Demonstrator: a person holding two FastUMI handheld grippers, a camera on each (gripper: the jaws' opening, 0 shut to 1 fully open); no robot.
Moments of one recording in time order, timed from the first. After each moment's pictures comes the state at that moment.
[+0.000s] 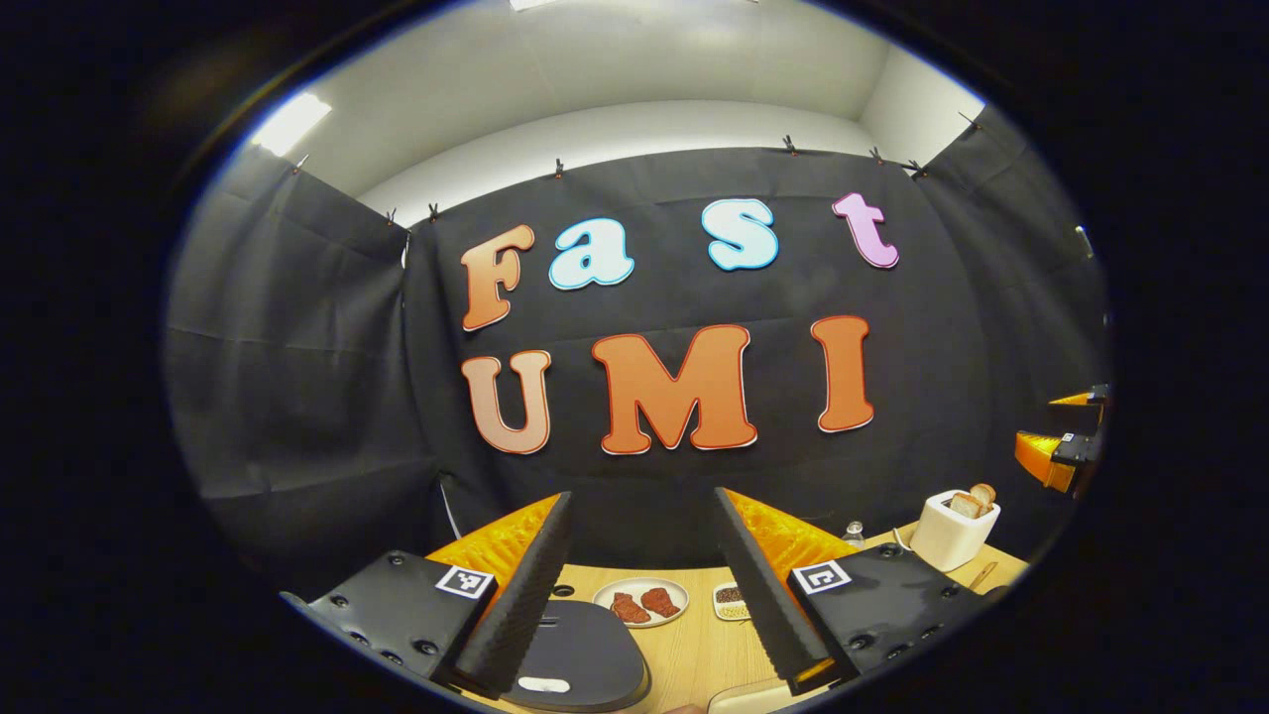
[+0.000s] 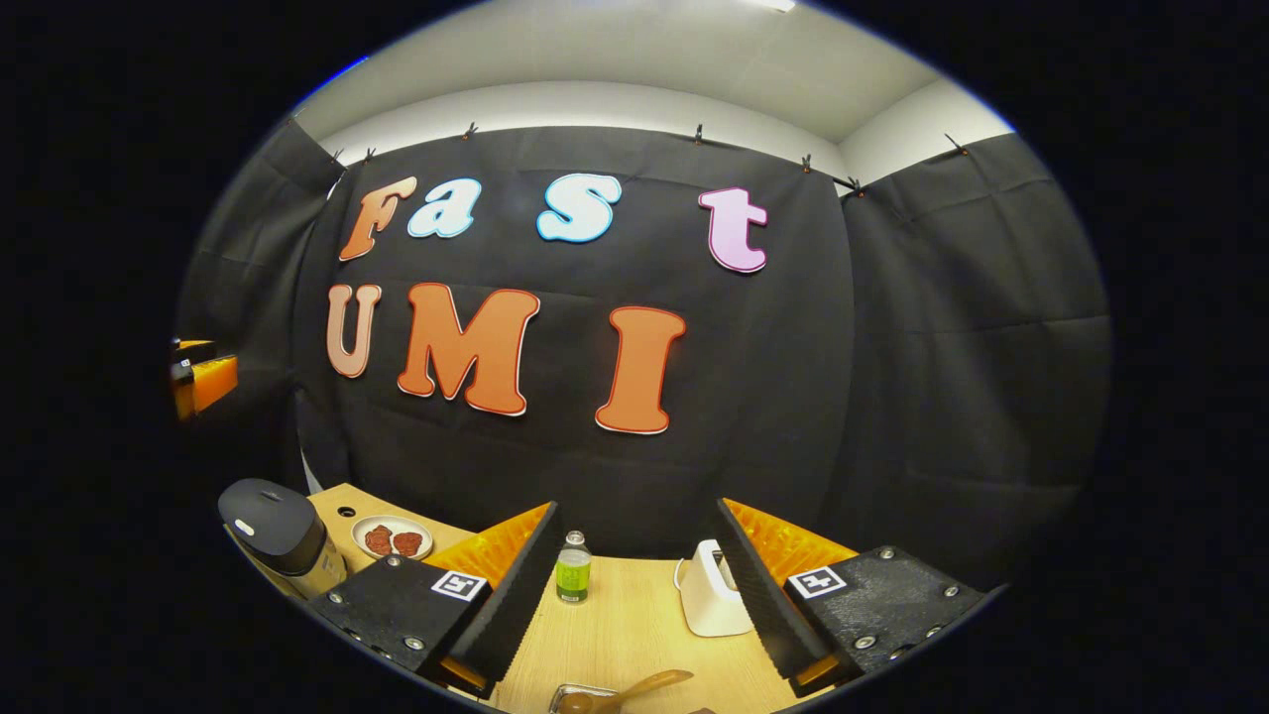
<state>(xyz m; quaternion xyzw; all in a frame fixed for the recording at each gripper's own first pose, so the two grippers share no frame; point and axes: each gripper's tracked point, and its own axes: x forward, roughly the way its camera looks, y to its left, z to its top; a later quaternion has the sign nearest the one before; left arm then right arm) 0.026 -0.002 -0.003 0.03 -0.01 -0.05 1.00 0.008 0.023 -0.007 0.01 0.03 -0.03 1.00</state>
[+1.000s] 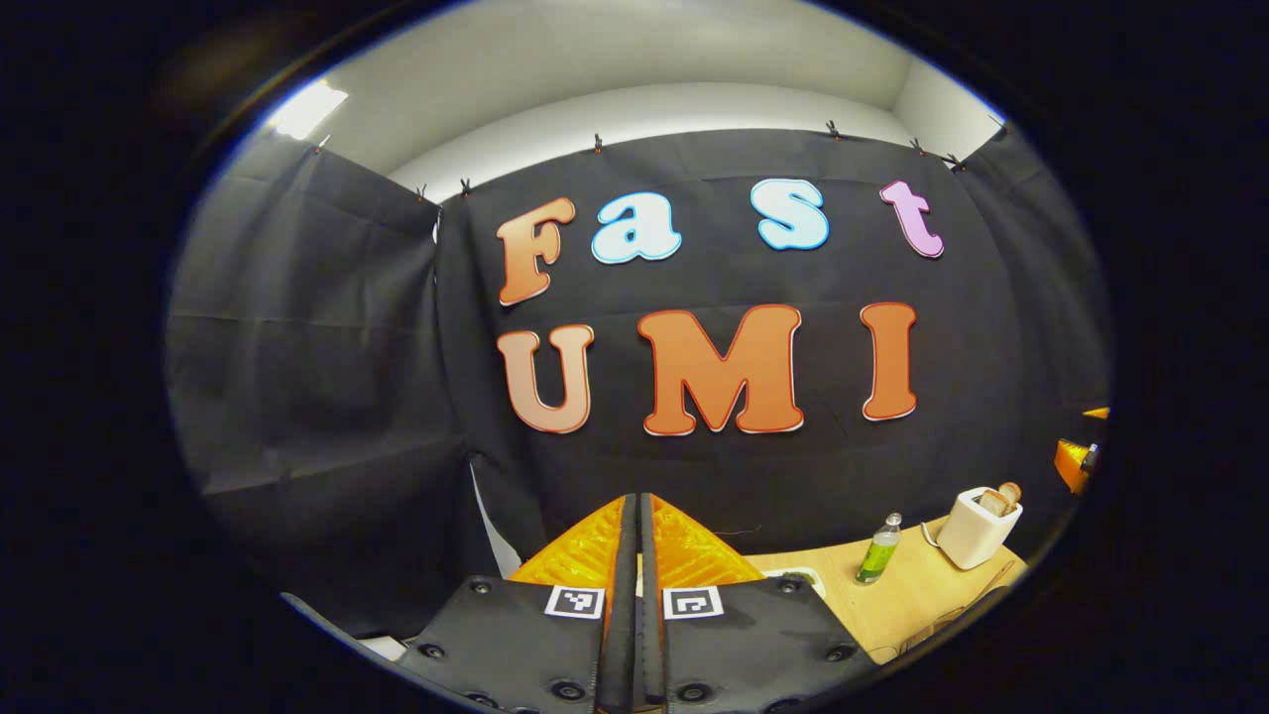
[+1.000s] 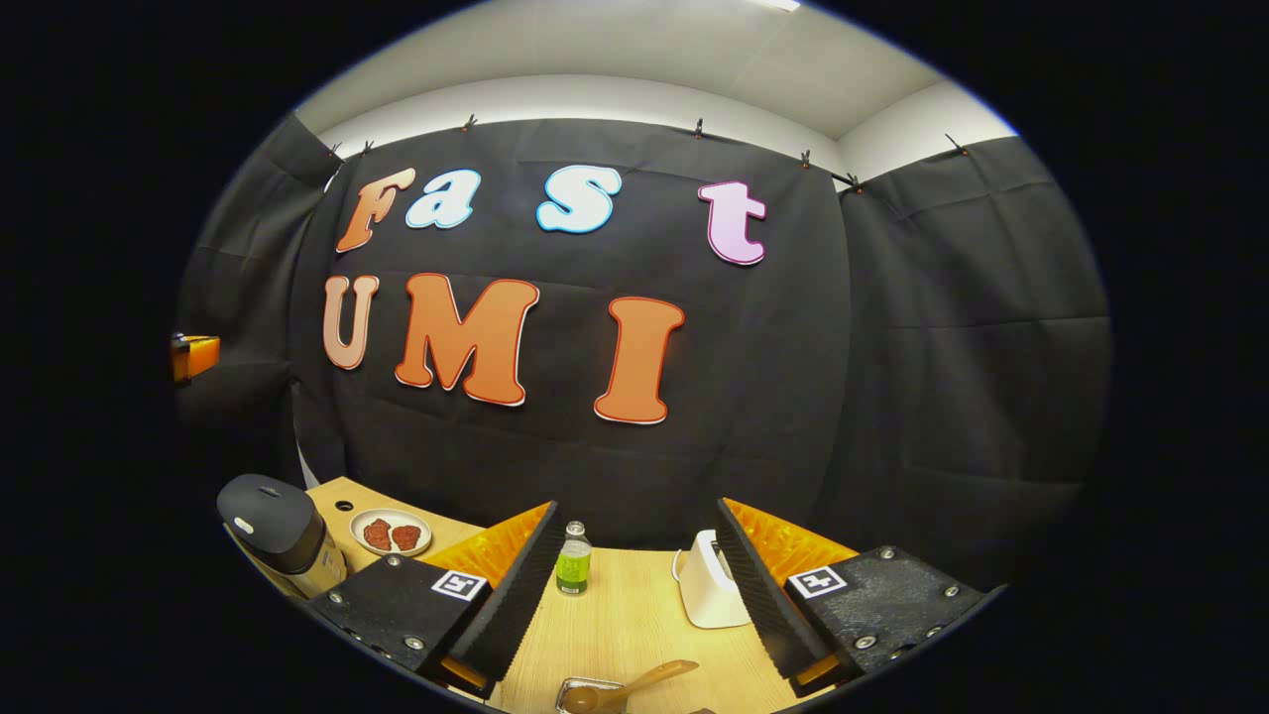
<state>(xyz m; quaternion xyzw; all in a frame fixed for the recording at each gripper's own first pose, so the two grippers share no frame) 0.061 0.068 -0.025 0.01 0.06 0.01 1.00 -0.005 0.018 -0.015 0.01 0.05 -0.05 1.00</state>
